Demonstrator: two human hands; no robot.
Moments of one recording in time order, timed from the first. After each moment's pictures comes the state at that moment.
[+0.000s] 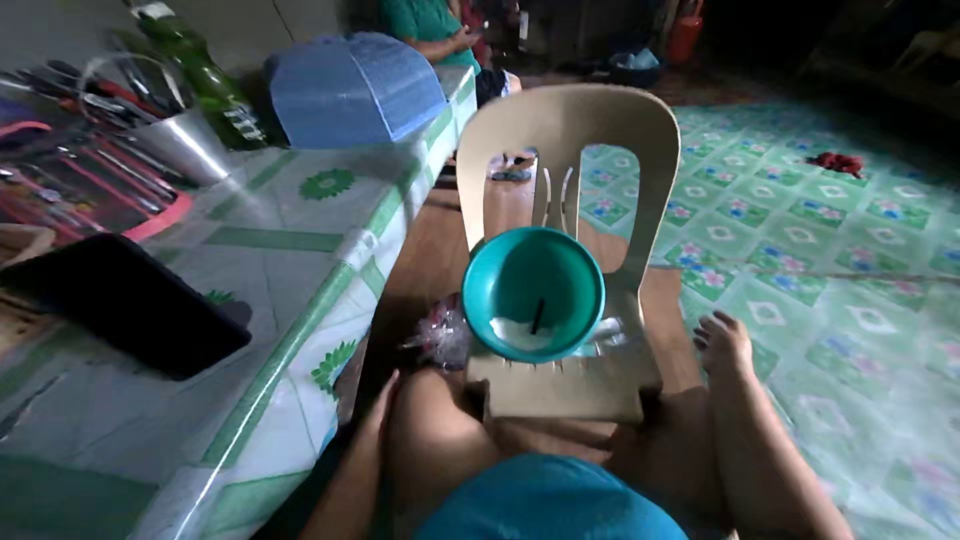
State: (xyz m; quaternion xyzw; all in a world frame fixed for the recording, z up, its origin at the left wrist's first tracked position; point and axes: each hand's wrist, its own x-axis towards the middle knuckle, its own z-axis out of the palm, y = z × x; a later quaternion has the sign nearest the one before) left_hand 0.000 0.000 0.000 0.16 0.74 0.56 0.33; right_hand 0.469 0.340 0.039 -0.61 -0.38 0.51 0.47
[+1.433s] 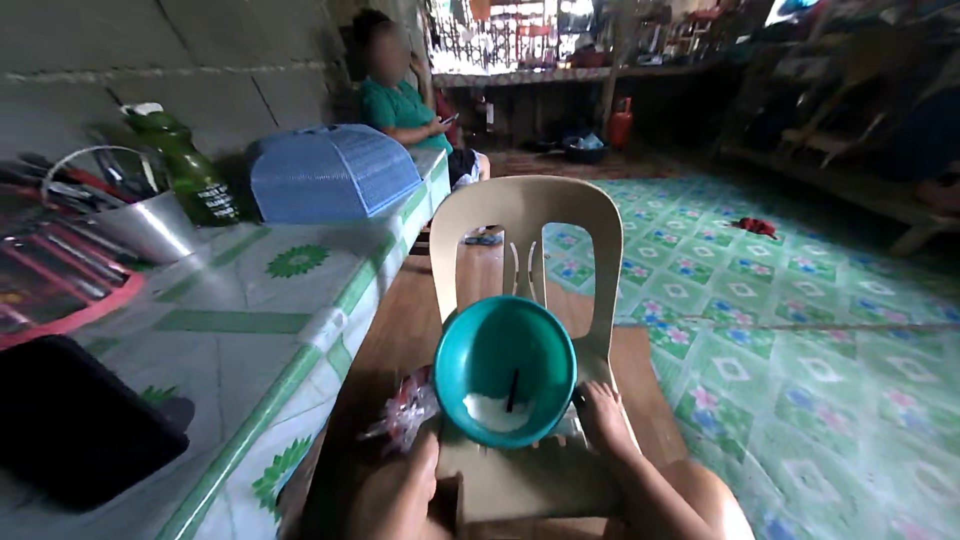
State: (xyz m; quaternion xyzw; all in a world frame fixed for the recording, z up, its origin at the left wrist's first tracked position) left_hand 0.168 0.094 0.150 0.17 0.77 0.58 0.18; right_hand 0.347 0.282 0.053 -0.50 -0.81 0.23 0.17
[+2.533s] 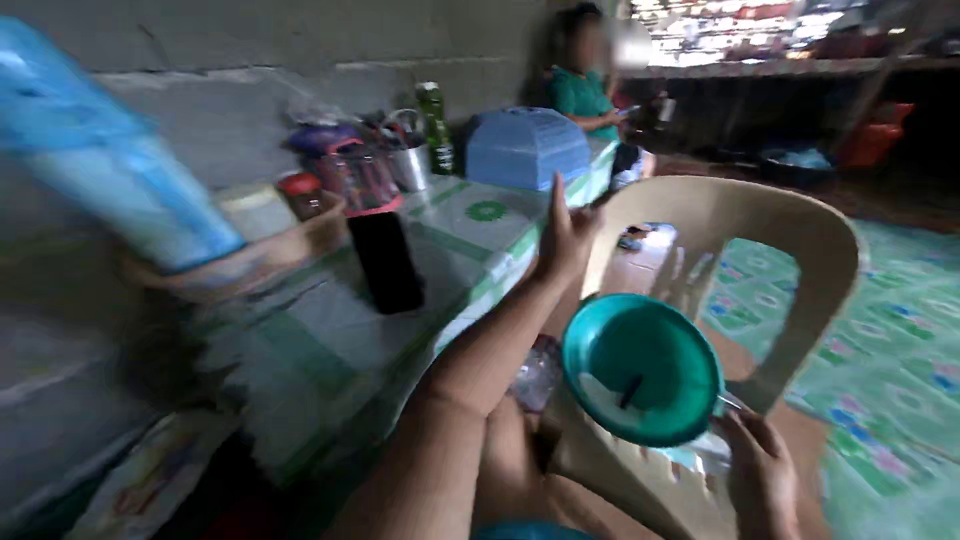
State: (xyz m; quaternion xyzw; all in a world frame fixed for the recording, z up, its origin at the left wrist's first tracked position) left_hand 0.045 0.176 0.308 0.46 0.57 0.69 0.00; right_hand 0.336 0.252 0.088 -0.34 -0.56 0.54 0.53
